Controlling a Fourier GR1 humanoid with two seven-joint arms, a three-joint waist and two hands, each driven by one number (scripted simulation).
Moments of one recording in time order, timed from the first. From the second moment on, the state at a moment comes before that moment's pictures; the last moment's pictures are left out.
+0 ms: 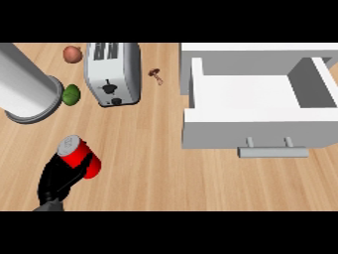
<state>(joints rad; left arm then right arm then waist) -0.10 0.07 0.30 -0.90 0.32 -0.18 -0.35 0.41 -0.04 -0.79 -2.22 -0.57 0.56 0.26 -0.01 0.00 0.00</state>
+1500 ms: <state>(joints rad) -0.34 0.00 0.04 -1.34 0.30 0.10 -0.06 0.48 -0.01 -0.71 -2.29 -0.56 0.49 0.23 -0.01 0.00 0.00</state>
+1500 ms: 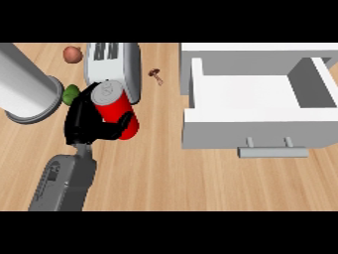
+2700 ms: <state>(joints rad) -0.86 0.00 -0.08 -1.23 0.24 0.43 0.18 0.44 -0.01 -0.66 -2.28 -0.52 0.46 0.24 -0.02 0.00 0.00</state>
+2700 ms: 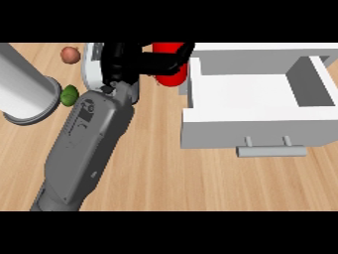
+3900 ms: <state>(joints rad) -1.33 0.00 -0.27 -0.71 0.57 0.64 0.02 0.43 -0.02 -0.63 -2.30 -0.52 0.44 0.24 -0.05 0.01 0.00</state>
